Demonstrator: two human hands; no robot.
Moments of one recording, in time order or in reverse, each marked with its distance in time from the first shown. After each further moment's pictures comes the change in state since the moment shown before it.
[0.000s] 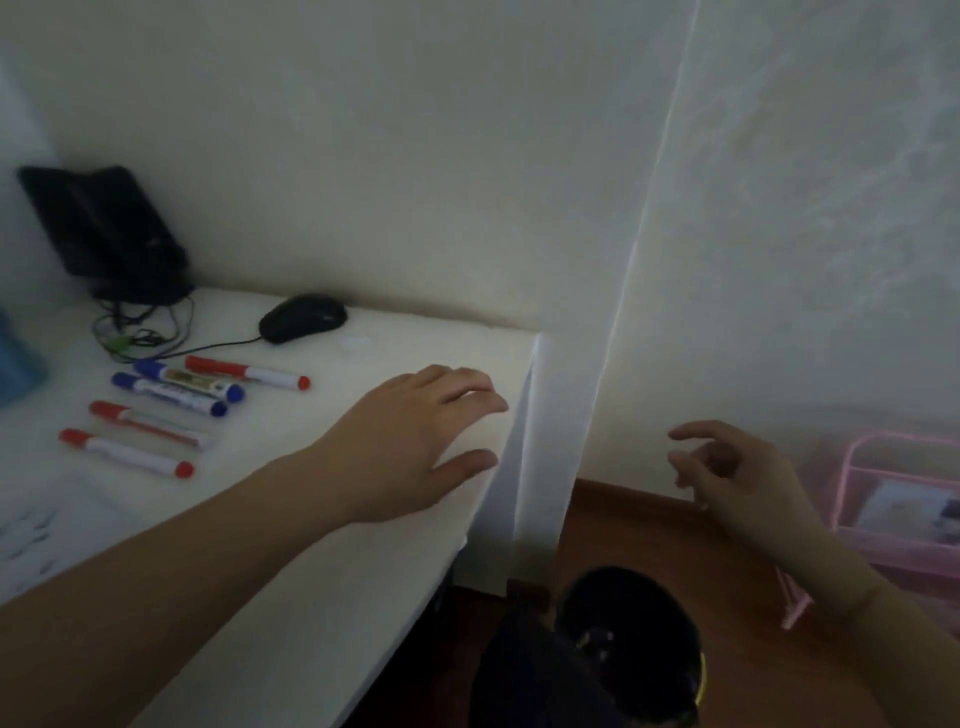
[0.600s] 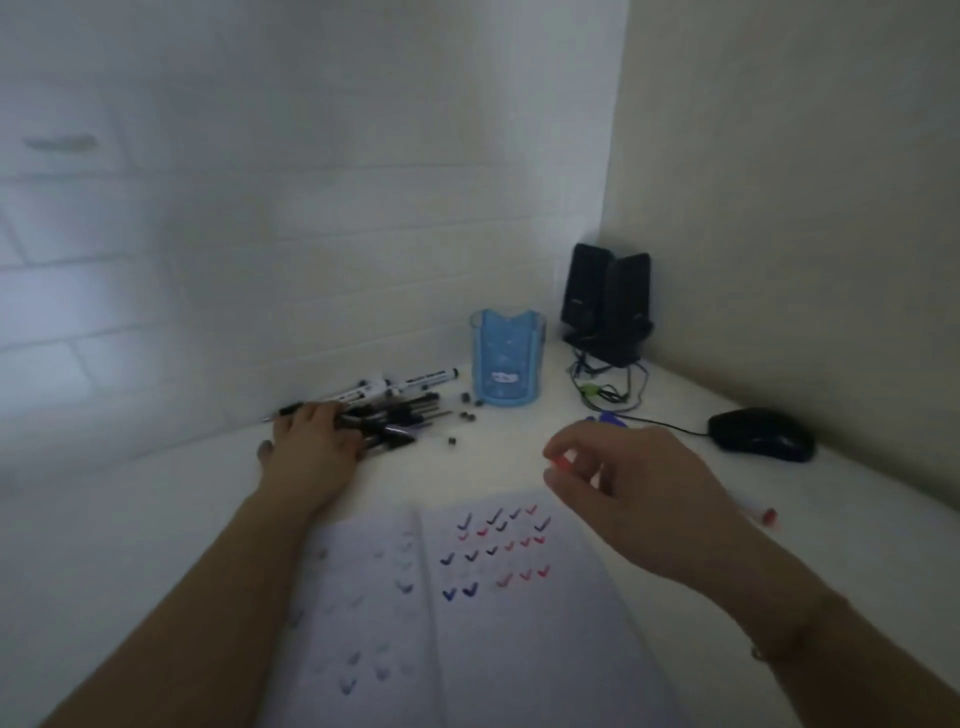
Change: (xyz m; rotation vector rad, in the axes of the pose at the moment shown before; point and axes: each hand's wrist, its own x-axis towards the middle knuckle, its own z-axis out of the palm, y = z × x) left_hand -0.365 -0.180 -0.072 0.168 0.310 -1.747; right_hand 0.028 -0.356 0.253 -0.036 -0.585 -0.869
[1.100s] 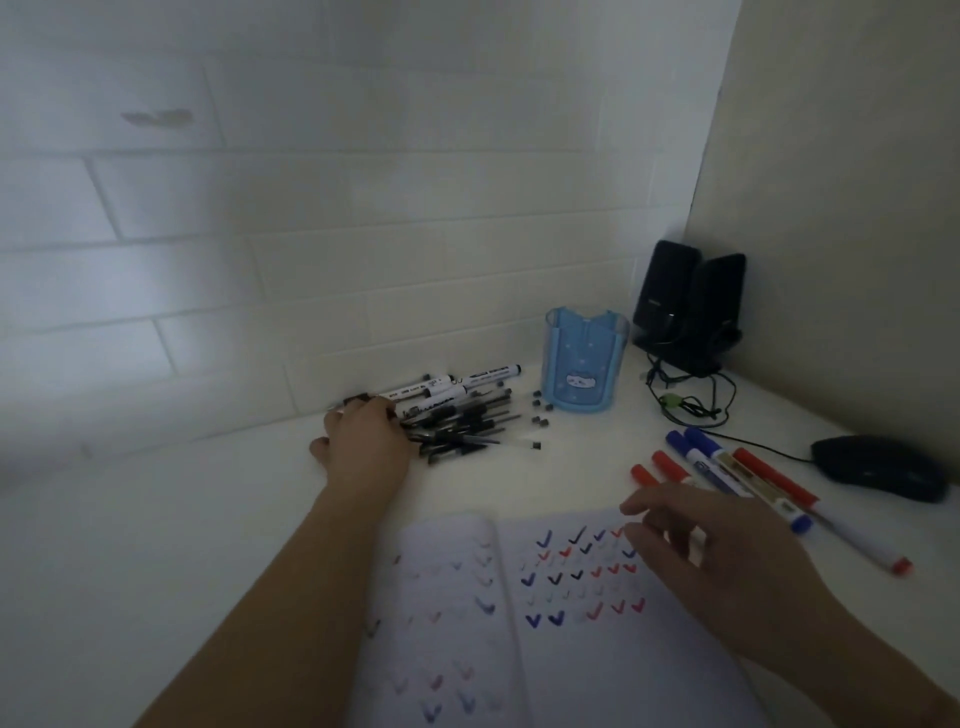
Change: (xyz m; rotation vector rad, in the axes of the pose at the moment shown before) left_hand 0.010 -0.002 0.004 -0.113 0.090 -0.166; right_hand 0.000 0.010 0.041 0.014 -0.048 -0.006
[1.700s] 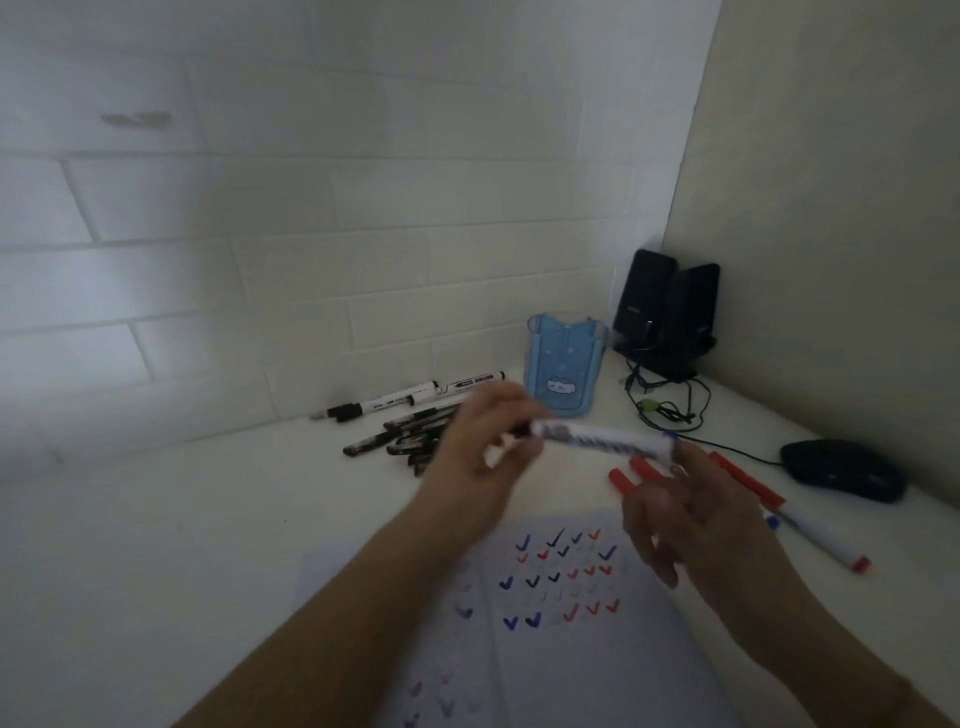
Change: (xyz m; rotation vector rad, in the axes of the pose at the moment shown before) left_hand -0.081 0.074 -0.013 -0.700 -0.194 0.833; right_hand 0.003 0.002 -0.002 0.790 0.128 0.115
